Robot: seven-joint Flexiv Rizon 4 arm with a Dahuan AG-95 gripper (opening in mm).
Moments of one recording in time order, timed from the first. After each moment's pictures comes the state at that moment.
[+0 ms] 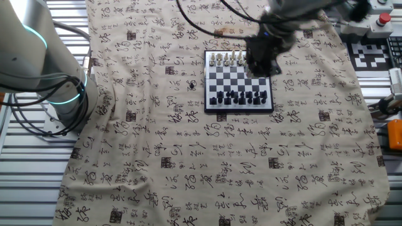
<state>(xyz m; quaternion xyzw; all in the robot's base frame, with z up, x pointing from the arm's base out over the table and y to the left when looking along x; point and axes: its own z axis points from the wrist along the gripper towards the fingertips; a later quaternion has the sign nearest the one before) 0.460 0.036 0.161 0.19 -0.98 0.01 0.07</state>
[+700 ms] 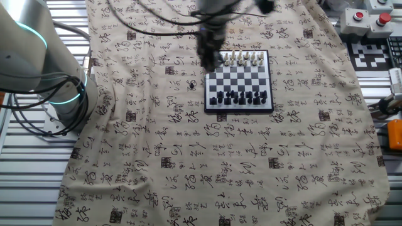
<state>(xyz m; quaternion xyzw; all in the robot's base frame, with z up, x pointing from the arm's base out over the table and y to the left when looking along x) 0.356 0.088 0.093 0.20 -0.98 0.02 0.04</state>
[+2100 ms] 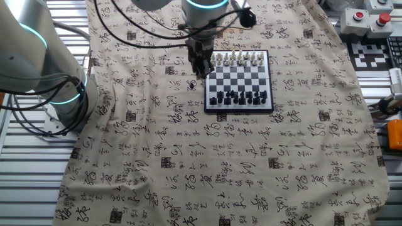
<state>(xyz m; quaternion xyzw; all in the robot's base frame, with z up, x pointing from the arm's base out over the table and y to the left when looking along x) 0.348 0.085 0.064 0.19 -0.98 0.00 0.05</state>
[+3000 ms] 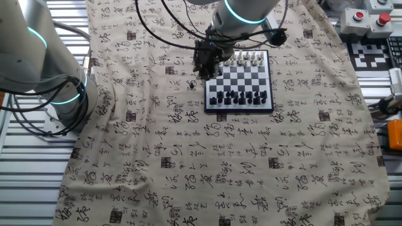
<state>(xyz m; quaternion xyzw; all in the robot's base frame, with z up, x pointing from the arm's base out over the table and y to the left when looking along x) 0.350 0.086 0.060 0.19 -0.97 -0.04 0.17</state>
